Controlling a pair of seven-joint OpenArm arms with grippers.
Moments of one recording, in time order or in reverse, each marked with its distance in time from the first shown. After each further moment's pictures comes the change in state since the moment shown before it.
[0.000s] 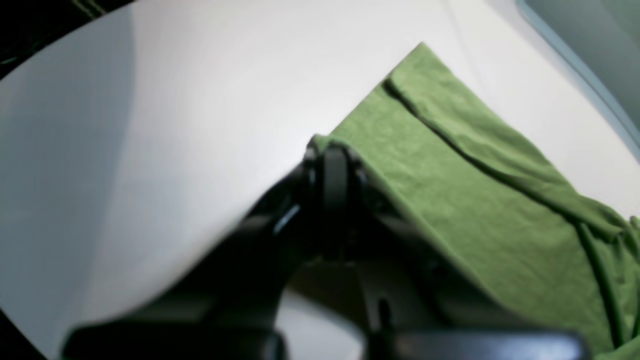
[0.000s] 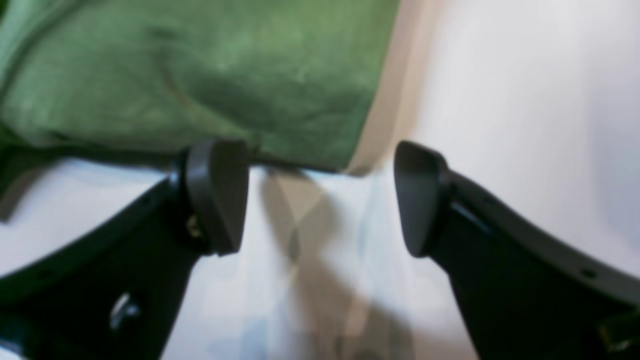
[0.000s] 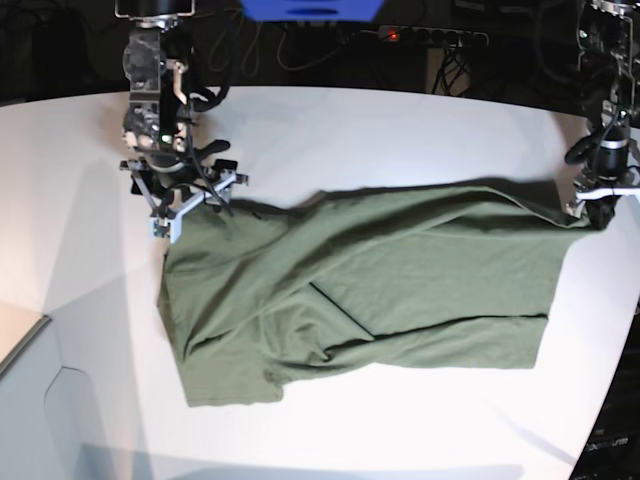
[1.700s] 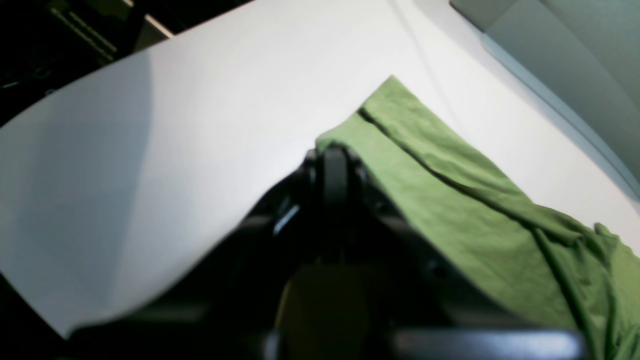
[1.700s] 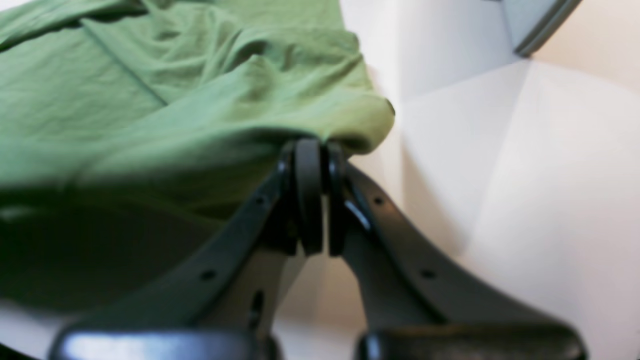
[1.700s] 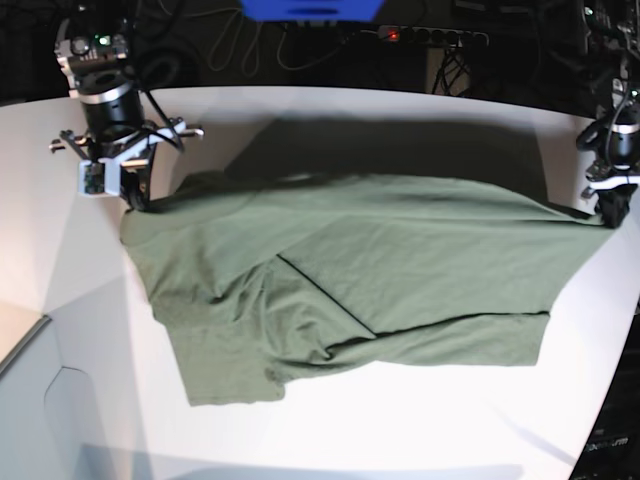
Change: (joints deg) left arm 6.8 1.4 -4.5 10.2 0.0 0.1 -0.1; right arm -22.9 0.7 7.3 31.8 -0.2 14.8 15.5
